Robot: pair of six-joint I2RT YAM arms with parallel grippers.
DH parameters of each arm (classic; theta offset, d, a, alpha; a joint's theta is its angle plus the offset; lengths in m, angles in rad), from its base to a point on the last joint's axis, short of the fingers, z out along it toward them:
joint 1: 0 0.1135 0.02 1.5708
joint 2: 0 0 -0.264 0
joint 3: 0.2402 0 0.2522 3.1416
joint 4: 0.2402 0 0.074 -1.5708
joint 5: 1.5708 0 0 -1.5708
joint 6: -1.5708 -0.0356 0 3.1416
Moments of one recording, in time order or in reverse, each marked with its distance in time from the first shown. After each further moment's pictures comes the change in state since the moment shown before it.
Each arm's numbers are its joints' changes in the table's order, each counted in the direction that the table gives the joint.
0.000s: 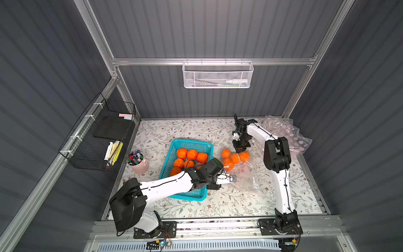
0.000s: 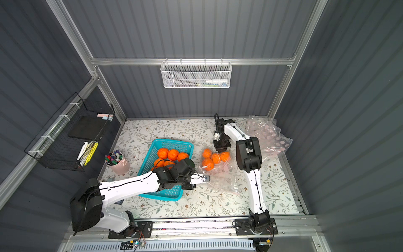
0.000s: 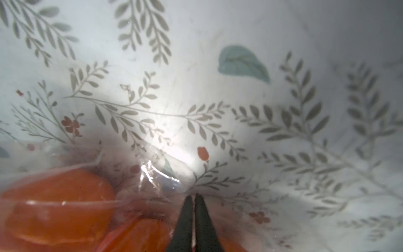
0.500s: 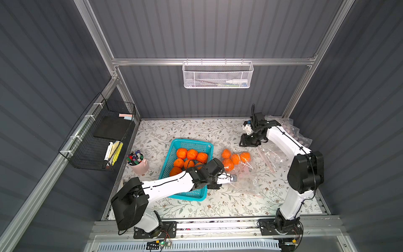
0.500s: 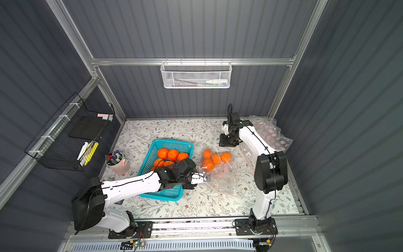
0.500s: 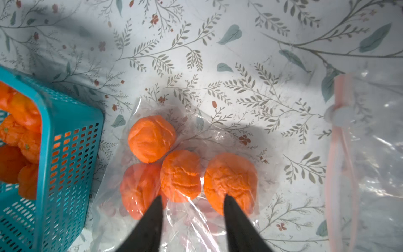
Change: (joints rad) left arm 0.000 -0.015 0.000 -0.024 -0.014 0.000; right arm -0.054 0.474 -0.352 -0.224 -0.128 -0.043
